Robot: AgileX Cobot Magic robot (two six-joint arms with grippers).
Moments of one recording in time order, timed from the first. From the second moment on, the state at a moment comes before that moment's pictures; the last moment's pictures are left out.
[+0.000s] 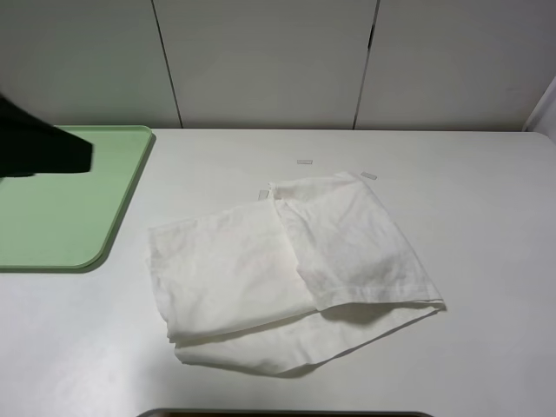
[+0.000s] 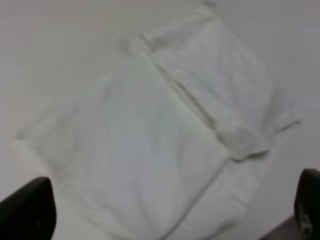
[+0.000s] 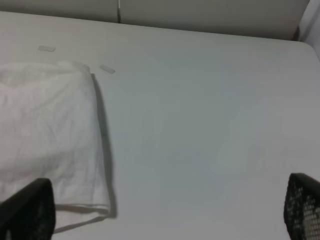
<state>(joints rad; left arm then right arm) -0.08 0.76 -0.67 -0.64 0.75 0.45 -0.06 -0.01 -0.50 0.09 1.03 -0.20</state>
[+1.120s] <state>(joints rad) -0.10 1.42 -0.28 -1.60 0.56 1.40 -0.06 -0.01 -0.50 0.09 1.03 -0.20</state>
